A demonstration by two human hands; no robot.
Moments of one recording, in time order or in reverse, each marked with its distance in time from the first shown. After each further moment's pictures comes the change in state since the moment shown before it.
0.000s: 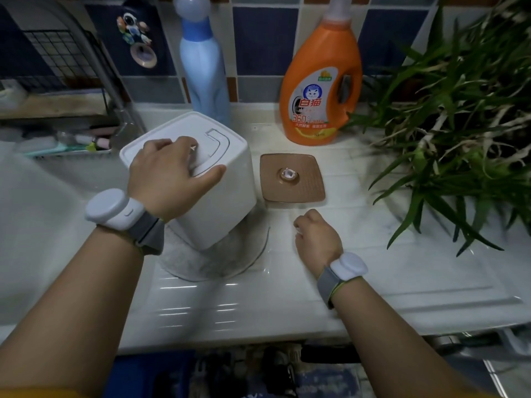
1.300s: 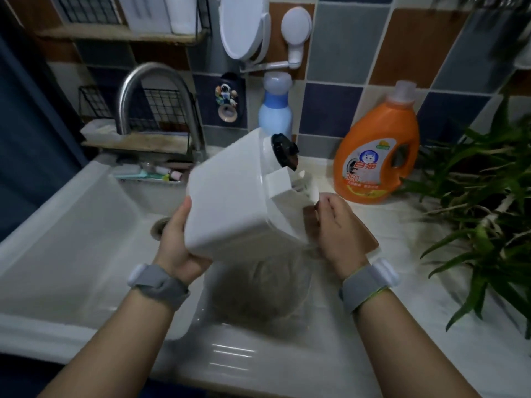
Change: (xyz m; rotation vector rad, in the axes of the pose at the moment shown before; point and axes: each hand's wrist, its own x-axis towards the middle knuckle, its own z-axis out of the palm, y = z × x) left_hand -0.045 -0.063 0.011 -2.009 -0.158 -0.578; right_hand 0.040 -0.101 -0.082 0.678 0.312 -0.025
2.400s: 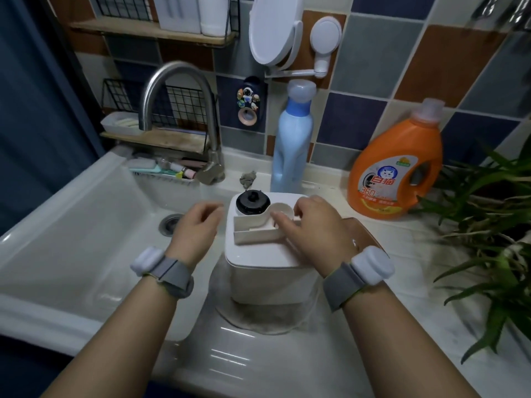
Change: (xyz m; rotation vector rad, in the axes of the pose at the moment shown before) left_hand 0.026 0.010 -0.006 0.886 0.333 0.342; right_hand 0.021 -0.058 0.025 -0.538 -0.270 -0.254
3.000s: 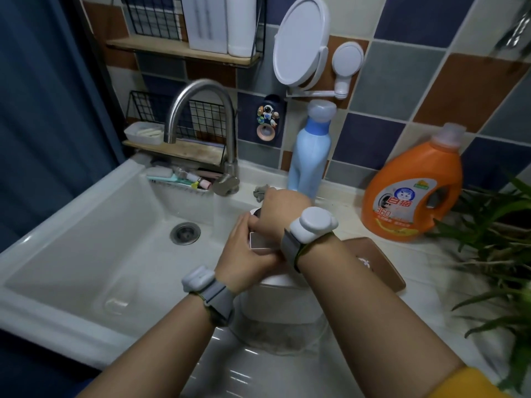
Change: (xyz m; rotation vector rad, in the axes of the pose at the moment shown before) left_hand -0.010 0.005 0.034 0.081 -0.092 0.249; right_hand 0.077 -0.071 0.030 -0.434 -0.126 -0.136
